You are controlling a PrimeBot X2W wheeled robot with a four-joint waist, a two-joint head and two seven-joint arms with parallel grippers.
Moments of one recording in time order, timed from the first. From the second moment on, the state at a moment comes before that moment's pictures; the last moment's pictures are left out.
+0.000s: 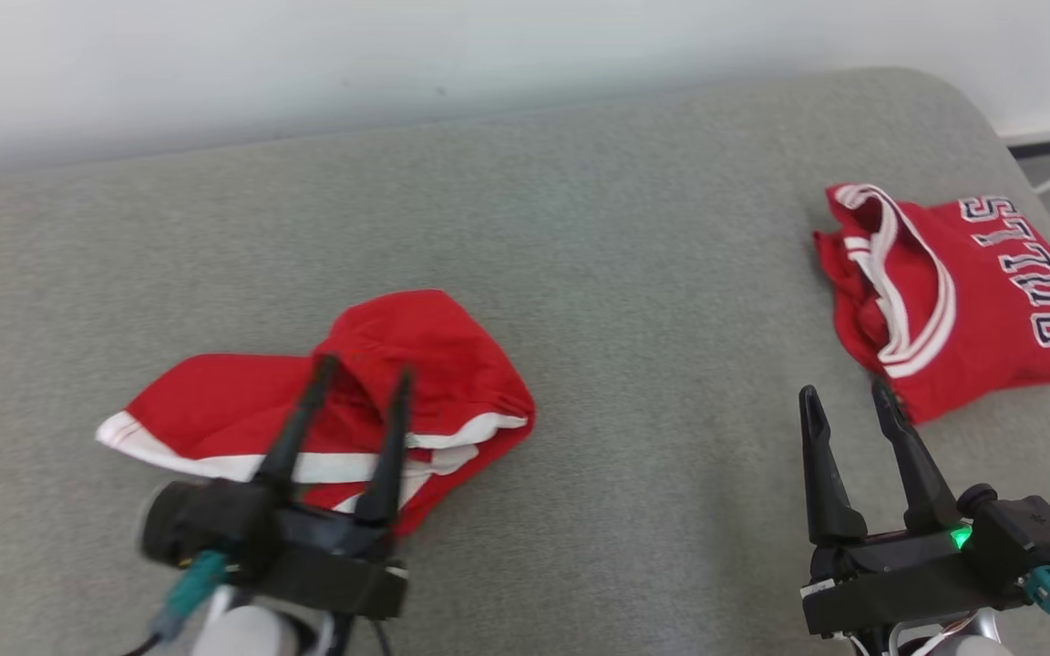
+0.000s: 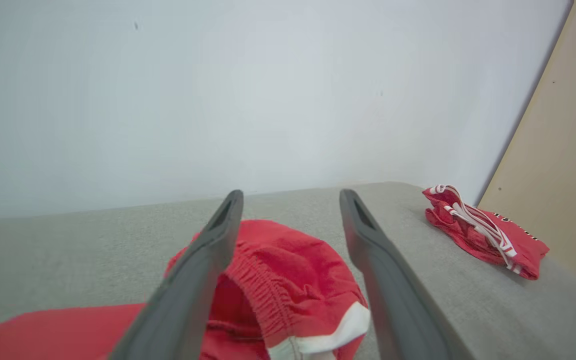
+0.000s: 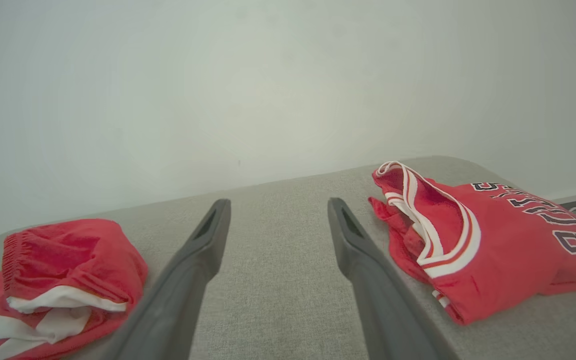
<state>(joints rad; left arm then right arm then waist) -0.34 0.15 -0.36 0.00 -0.28 0.10 -0.25 -0.08 -0.10 0.20 -0.12 0.23 0.13 -0.18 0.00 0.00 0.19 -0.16</state>
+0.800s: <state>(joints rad) -0.13 0.28 -0.18 -0.09 -0.27 0.20 -0.24 -0.05 -0.15 0.27 -0.08 0.19 0.13 -0.13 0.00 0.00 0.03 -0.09</state>
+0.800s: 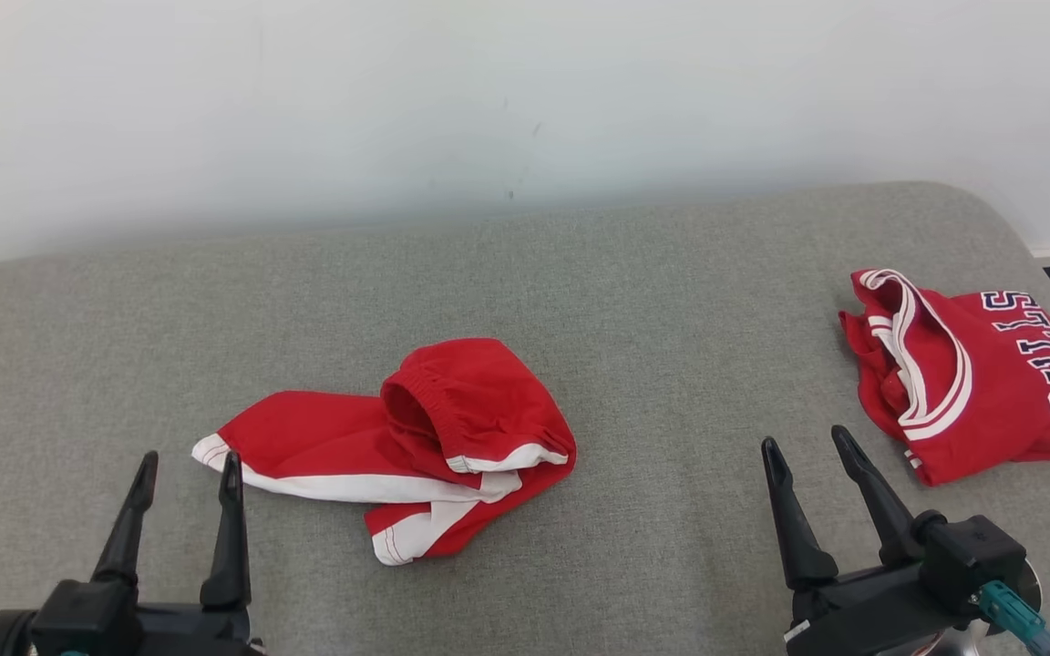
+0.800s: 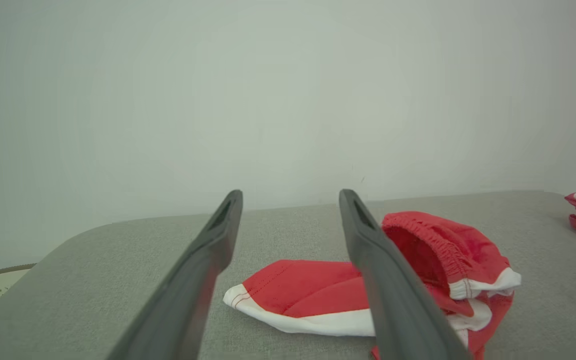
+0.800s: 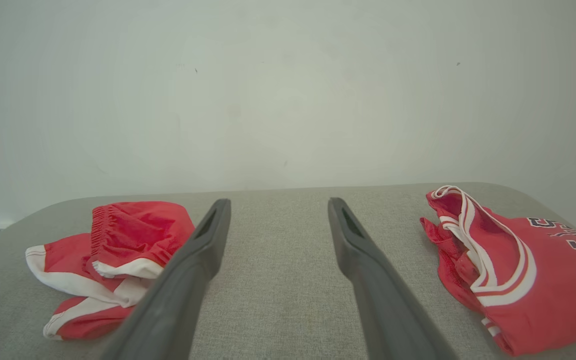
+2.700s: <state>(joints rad) -0.23 0.15 -0.27 -0.01 -0.25 0.18 -0.26 -0.52 -0.36 0.69 0.31 0.33 0.13 -0.06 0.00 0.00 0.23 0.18</state>
